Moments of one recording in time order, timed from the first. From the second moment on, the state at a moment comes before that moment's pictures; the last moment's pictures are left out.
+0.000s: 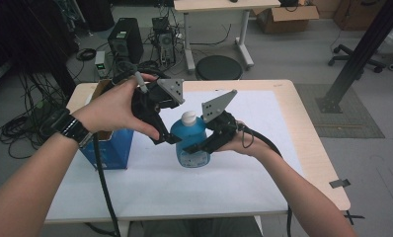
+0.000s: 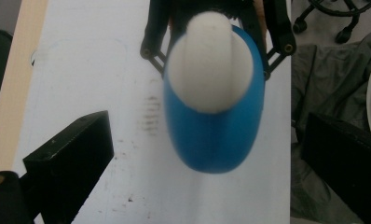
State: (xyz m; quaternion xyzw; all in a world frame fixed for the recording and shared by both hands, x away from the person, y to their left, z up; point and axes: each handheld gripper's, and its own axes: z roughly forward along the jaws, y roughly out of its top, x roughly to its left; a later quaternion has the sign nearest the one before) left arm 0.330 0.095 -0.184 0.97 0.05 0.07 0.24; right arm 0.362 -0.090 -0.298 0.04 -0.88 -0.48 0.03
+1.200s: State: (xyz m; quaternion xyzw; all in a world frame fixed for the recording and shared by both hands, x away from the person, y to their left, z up) left arm 0.329 0.063 -0.210 0.98 0.04 0.06 0.18; right arm 0.353 -0.084 -0.299 0.05 -0.88 -0.46 0.03
